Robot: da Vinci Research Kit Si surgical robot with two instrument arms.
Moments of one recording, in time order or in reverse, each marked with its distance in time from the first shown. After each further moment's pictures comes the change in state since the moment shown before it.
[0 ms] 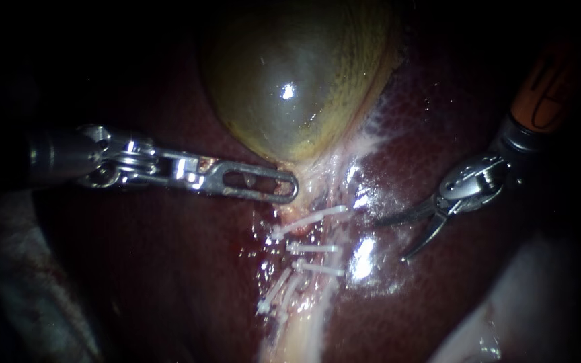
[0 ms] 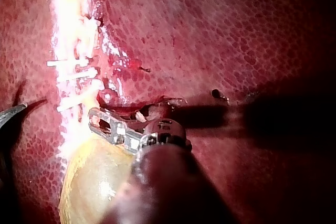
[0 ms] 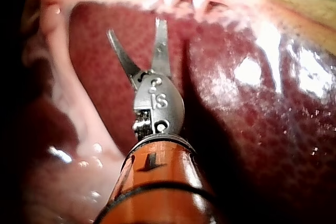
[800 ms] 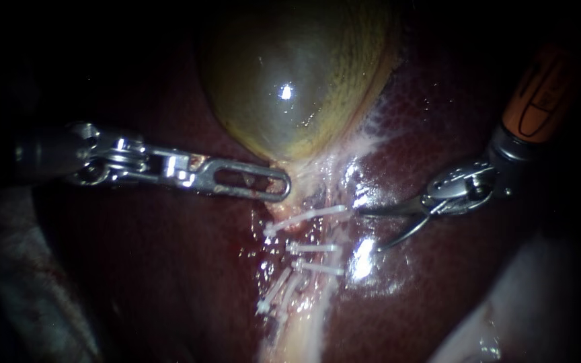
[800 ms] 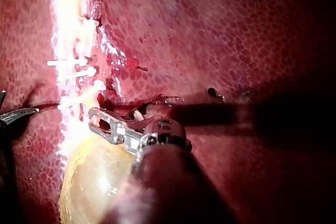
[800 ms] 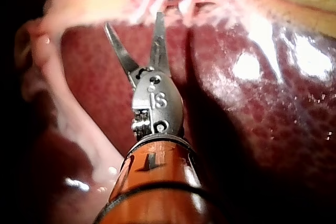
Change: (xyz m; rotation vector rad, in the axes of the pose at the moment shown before) right arm 0.001 0.000 0.003 -0.013 0.009 0.174; left arm 0.000 0.001 -0.002 -0.008 -0.009 -0.003
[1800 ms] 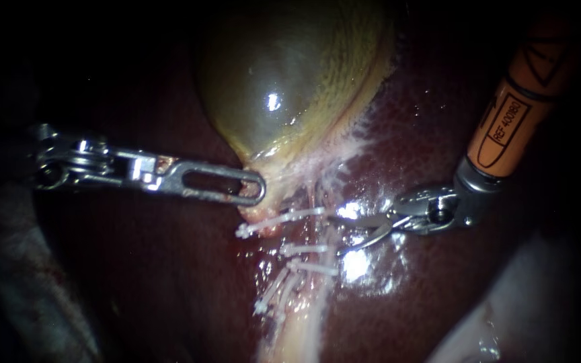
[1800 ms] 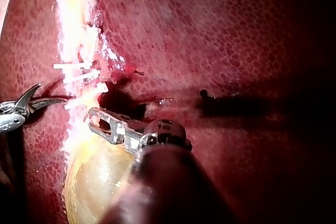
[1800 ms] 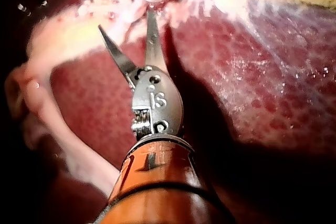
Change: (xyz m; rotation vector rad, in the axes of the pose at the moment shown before) right arm -0.003 0.001 0.005 -0.019 0.012 0.154; left arm -0.002 0.003 -0.005 -0.008 -0.008 -0.008
